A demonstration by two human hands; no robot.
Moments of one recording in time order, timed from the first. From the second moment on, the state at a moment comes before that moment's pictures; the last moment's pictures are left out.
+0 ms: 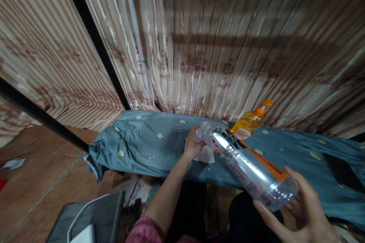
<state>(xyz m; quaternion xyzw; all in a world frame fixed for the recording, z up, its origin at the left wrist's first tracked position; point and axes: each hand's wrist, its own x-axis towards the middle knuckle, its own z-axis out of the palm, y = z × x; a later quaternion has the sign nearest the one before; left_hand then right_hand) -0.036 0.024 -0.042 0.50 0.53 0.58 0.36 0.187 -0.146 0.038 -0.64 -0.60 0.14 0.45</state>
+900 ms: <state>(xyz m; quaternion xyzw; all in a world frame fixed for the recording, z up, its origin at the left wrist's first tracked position) -0.036 0.023 -0.043 0.51 0.53 0.58 0.36 0.199 -0.143 0.032 -0.61 -0.64 0.12 0.46</state>
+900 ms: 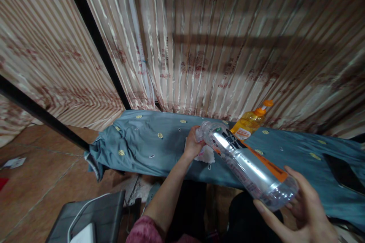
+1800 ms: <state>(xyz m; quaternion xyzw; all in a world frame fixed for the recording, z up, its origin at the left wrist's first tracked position) -0.036 0.024 -0.045 0.51 0.53 0.58 0.35 0.200 -0.142 0.032 -0.60 -0.65 0.11 0.45</state>
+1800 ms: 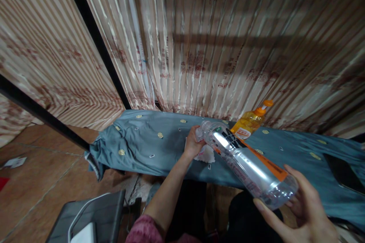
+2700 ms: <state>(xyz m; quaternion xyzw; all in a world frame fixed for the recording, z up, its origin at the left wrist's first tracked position) -0.036 0.025 -0.047 0.50 0.54 0.58 0.35 0.210 -0.139 0.027 -0.58 -0.68 0.08 0.43</state>
